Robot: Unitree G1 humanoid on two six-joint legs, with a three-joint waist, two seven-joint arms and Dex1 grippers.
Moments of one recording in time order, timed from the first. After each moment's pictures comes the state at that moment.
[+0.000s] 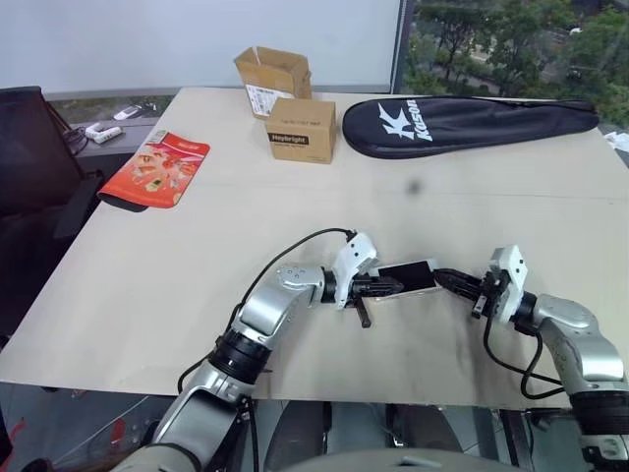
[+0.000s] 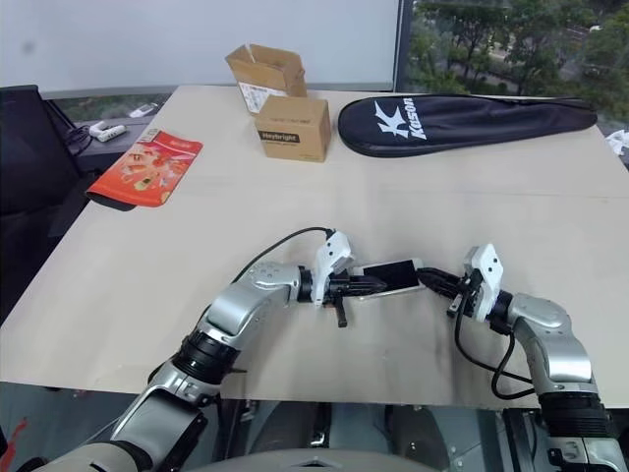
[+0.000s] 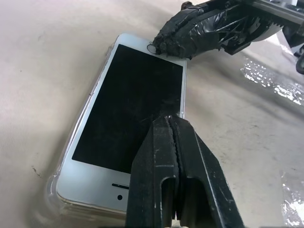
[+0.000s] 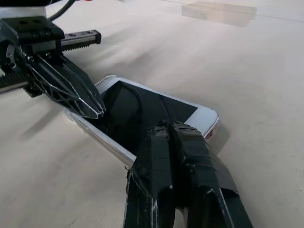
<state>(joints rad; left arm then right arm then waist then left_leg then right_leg) -0.45 0.30 -0.39 0.05 -0.27 0.58 -0.88 -0.11 -0.50 -0.05 0.07 0.33 0.18 1.01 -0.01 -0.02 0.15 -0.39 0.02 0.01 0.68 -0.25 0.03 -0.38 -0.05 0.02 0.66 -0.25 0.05</state>
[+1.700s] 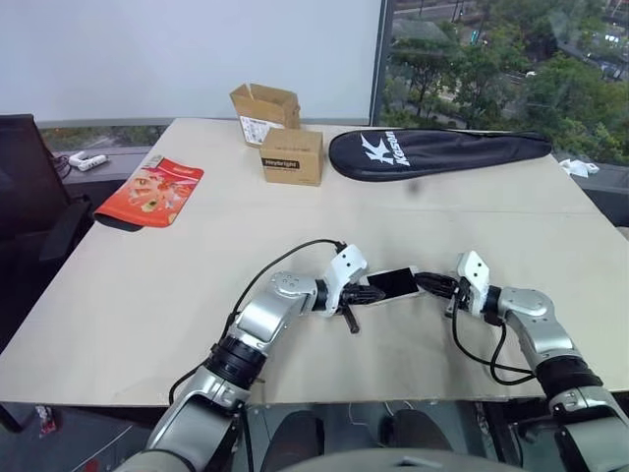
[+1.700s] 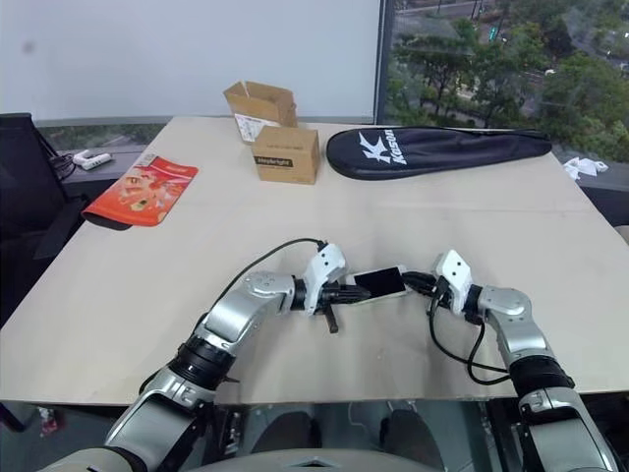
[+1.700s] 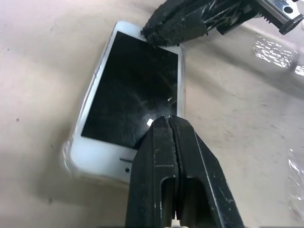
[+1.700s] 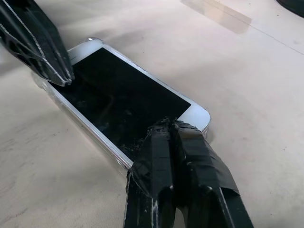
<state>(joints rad) -0.43 0.31 -0.39 0.10 -0.19 0.57 -0.85 -0.30 -0.47 0.13 0.54 0.21 -0.18 1.03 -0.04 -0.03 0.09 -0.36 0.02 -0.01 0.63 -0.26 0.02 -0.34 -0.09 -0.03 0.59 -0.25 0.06</state>
